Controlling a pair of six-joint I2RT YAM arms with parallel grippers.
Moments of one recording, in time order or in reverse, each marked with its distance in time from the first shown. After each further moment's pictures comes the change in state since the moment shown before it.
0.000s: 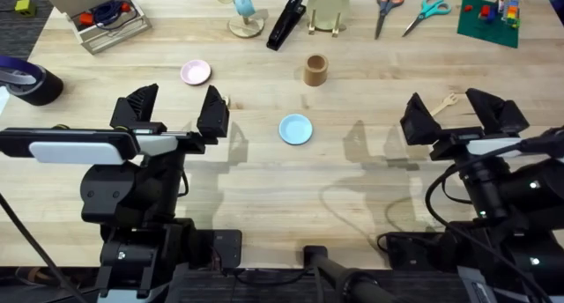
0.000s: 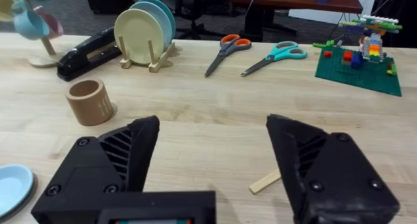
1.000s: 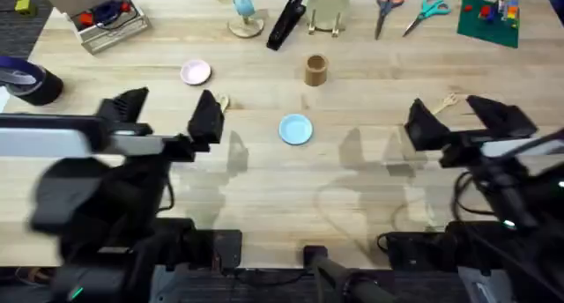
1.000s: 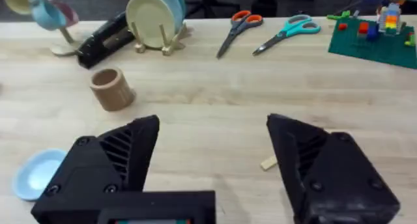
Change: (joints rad) left arm 0.000 0.000 0.224 -0.340 -0.005 0.021; right arm 0.000 0.001 0.160 -0.266 -0.031 0.060
